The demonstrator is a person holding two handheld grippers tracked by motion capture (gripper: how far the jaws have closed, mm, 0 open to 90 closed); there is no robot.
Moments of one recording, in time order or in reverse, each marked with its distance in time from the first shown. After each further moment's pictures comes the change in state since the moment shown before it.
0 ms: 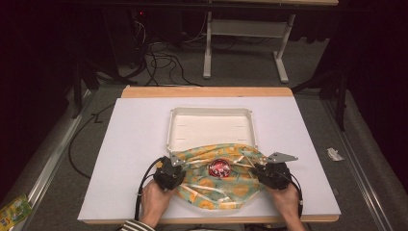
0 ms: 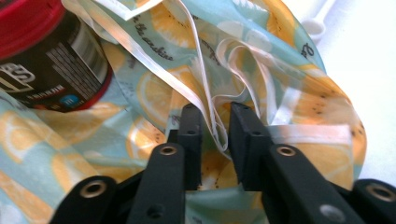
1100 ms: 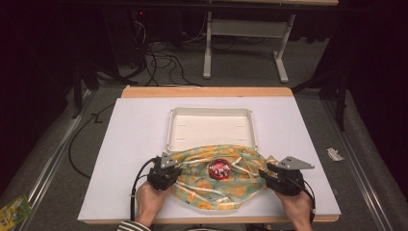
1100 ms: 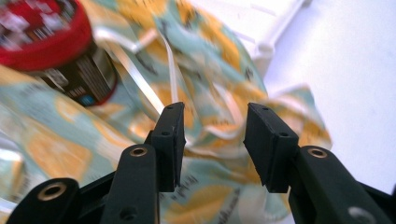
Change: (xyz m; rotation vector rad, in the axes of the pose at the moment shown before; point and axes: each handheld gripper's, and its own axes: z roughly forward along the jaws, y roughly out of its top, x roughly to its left) left arm 0.015 -0.011 -0.007 -0.111 -0.070 -0.022; right arm 0.002 -0.005 -0.043 -0.095 -0.050 -0.013
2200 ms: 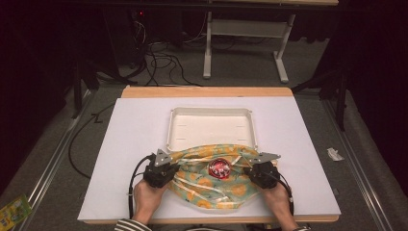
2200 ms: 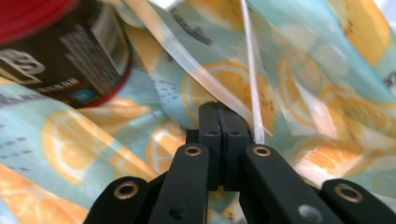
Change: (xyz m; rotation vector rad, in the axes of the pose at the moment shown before) left arm 0.010 0.005 -0.013 -0.072 0.006 -0.010; right arm 0.021 0.009 0.065 0.173 0.067 -0.084
